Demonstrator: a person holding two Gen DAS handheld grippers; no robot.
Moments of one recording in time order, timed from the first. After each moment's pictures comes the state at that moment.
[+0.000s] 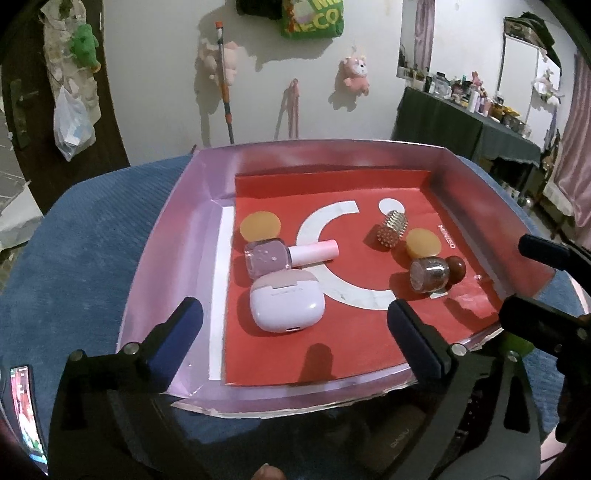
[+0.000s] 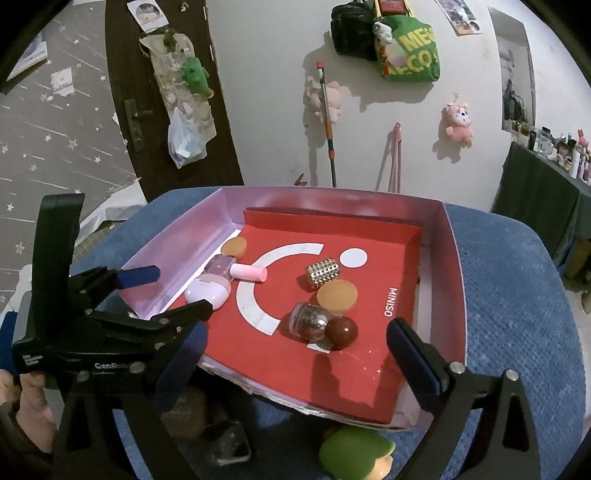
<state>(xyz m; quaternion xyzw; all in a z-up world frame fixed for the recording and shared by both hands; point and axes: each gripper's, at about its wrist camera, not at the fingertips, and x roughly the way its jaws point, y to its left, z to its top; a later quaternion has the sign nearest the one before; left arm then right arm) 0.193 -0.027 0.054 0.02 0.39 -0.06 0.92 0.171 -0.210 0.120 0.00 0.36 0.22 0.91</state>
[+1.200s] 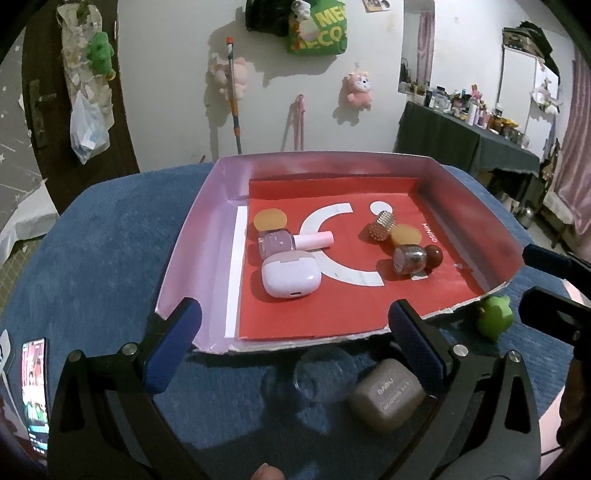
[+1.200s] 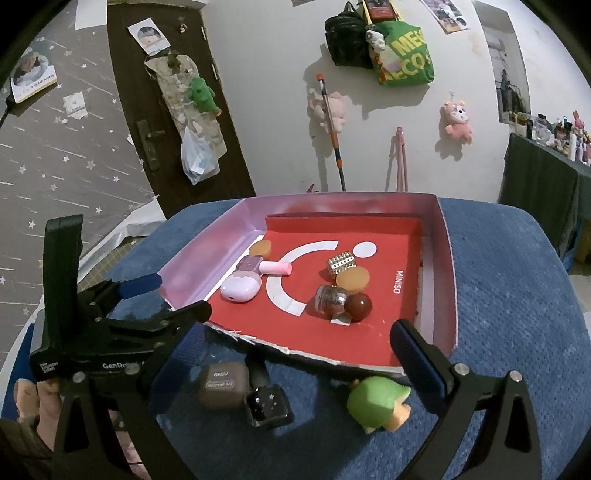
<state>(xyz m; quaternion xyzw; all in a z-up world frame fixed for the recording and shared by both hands) 0.143 -0.021 0.069 0.01 0.36 -0.05 0.93 0.125 -0.220 0.135 0.04 0.34 0.23 0.91</state>
